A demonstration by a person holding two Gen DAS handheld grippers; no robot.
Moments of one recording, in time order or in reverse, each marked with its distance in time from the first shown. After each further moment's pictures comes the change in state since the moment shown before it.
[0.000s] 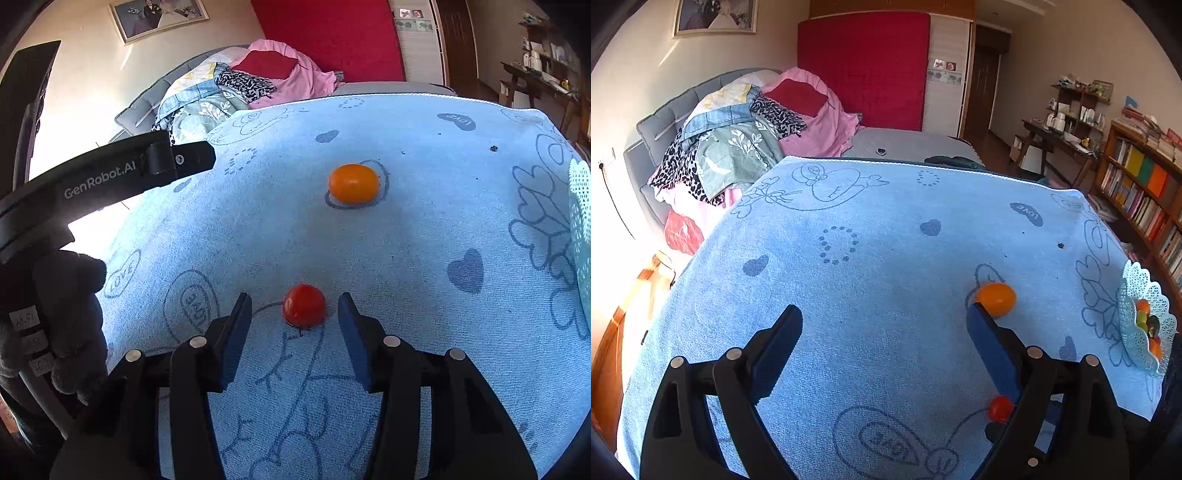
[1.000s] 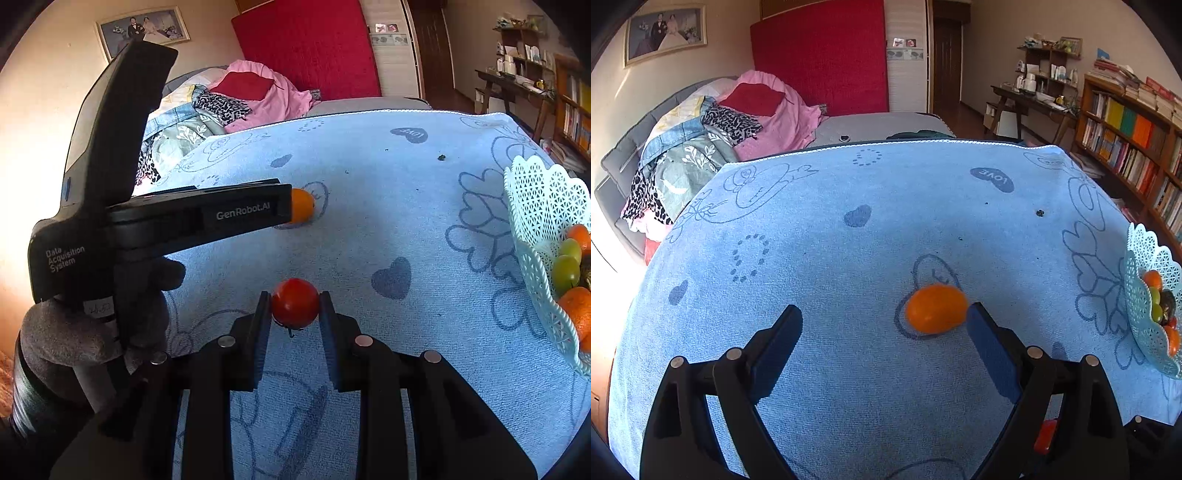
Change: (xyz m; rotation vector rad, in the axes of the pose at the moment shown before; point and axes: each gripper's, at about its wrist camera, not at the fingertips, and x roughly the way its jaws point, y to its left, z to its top) left arm 0.069 -0.084 0.008 0.162 0.070 -0.046; right arm -0.038 -0.043 -0.003 0.056 -0.098 -0.064
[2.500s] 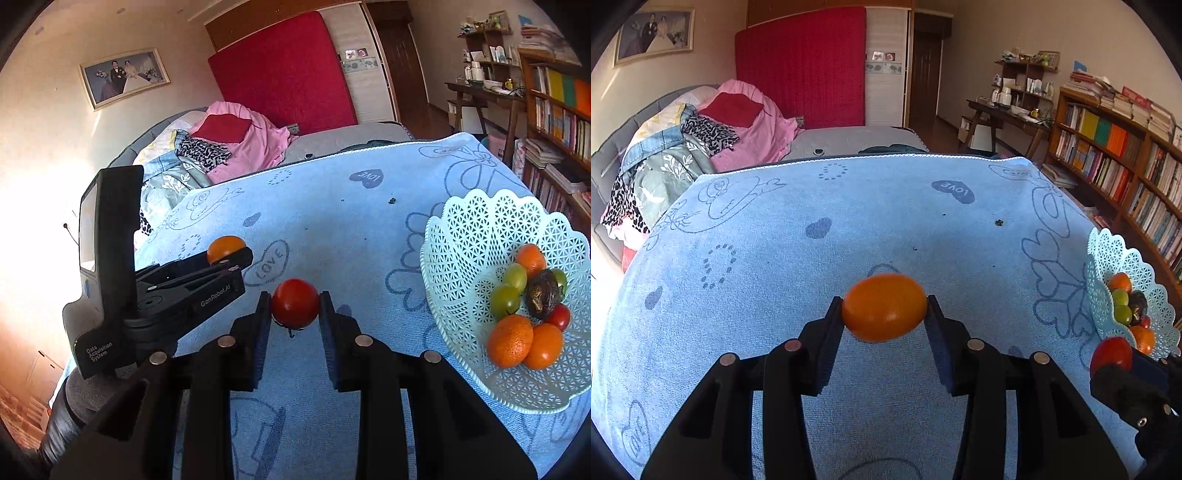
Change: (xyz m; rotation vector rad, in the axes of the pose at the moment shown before) left arm -0.018 -0.019 -0.005 -0.002 -0.072 -0.107; right arm -0.066 -0.031 0.020 0.098 -0.165 -0.041
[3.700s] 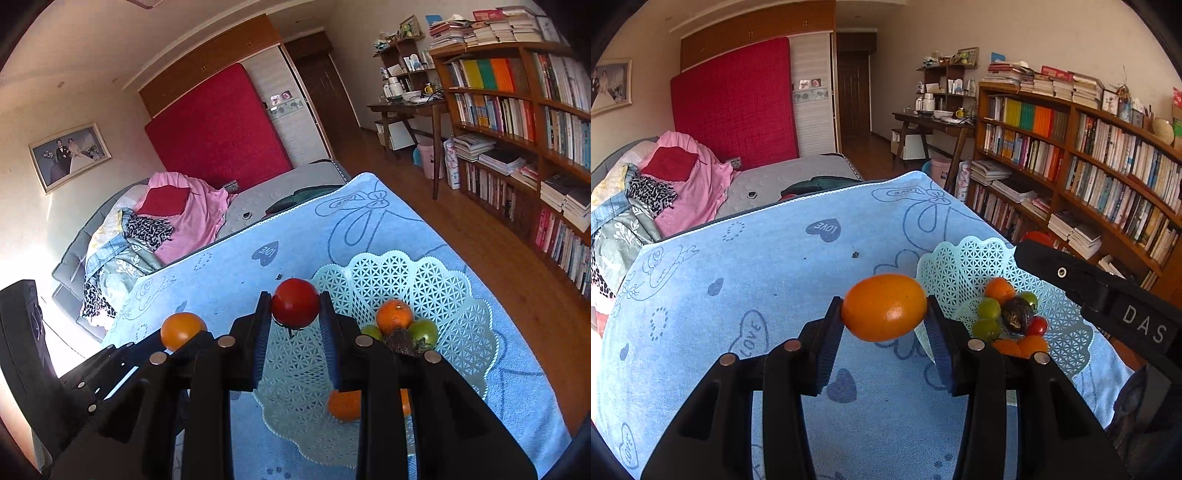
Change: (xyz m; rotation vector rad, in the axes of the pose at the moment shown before) left arm -0.049 -0.145 0.019 0.204 -0.070 -0.174; right arm -0.071 -0.109 0.045 0.218 -0.184 -0.162
